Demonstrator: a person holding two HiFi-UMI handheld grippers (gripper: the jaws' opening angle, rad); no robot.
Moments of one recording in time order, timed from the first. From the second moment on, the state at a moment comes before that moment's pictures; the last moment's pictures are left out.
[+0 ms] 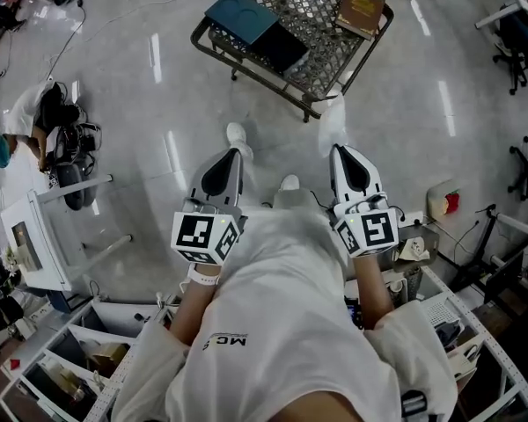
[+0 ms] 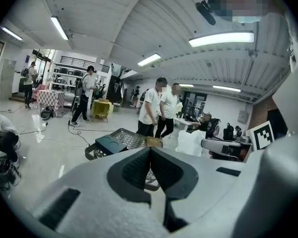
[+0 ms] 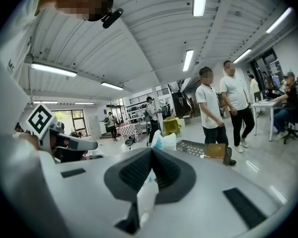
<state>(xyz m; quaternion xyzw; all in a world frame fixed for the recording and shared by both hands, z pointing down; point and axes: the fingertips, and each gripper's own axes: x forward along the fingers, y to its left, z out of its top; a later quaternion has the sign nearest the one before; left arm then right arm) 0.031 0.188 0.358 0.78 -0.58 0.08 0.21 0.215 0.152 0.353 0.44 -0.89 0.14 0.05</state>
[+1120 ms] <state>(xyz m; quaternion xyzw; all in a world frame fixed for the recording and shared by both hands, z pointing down) -0.116 -0.096 0.351 0.87 -0.45 0.08 0.21 0.065 -0.086 0.371 0.56 -0.80 0.17 0.08</state>
